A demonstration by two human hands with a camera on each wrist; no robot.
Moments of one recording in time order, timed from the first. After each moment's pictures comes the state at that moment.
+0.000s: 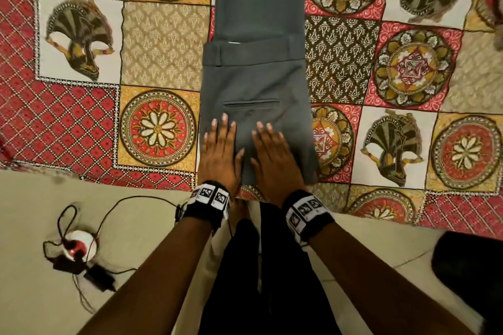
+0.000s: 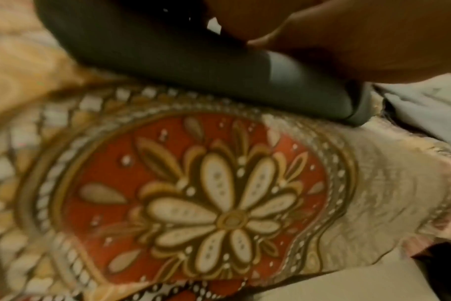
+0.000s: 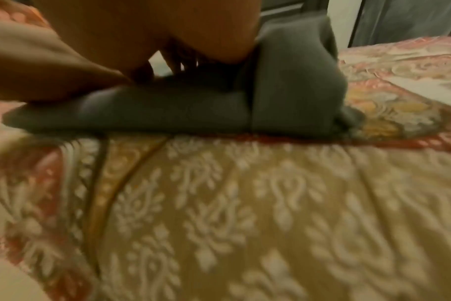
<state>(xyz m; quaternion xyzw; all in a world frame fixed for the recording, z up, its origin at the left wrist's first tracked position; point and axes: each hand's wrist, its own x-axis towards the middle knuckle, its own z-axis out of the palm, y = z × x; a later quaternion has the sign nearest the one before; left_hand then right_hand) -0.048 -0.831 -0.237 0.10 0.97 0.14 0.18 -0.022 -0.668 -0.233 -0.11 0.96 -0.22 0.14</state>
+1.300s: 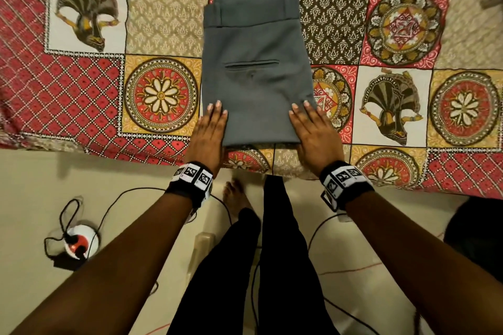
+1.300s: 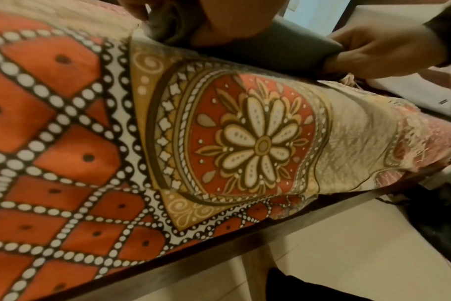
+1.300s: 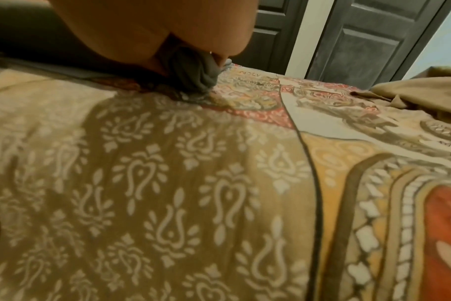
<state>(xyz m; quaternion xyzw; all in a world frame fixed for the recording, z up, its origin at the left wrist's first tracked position) -0.007 -0.881 -0.242 0.18 0.96 0.10 0.17 0.025 -0.592 -0.233 -0.12 0.98 -0.08 0.13</state>
